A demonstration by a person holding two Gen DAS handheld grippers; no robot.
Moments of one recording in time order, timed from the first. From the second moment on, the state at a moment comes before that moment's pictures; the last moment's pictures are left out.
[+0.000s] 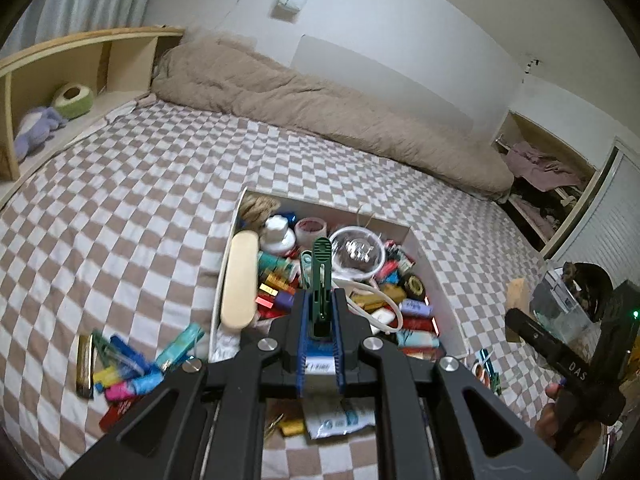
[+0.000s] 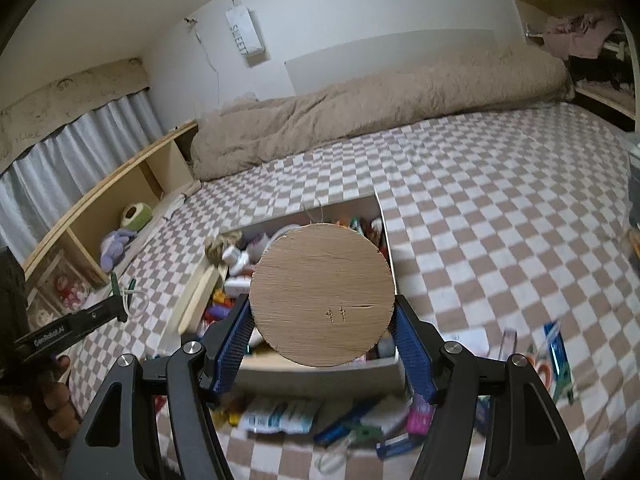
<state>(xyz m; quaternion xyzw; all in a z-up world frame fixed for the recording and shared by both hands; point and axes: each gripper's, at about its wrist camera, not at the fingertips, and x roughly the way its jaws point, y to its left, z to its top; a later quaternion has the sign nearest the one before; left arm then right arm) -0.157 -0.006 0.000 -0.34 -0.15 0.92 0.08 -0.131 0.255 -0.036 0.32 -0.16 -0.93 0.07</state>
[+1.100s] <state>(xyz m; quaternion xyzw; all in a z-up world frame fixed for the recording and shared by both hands) -0.269 0.015 -0.044 -0.40 -0.11 0.91 0.06 -0.207 0.230 -0.105 0.43 -0.11 -0.89 0.06</state>
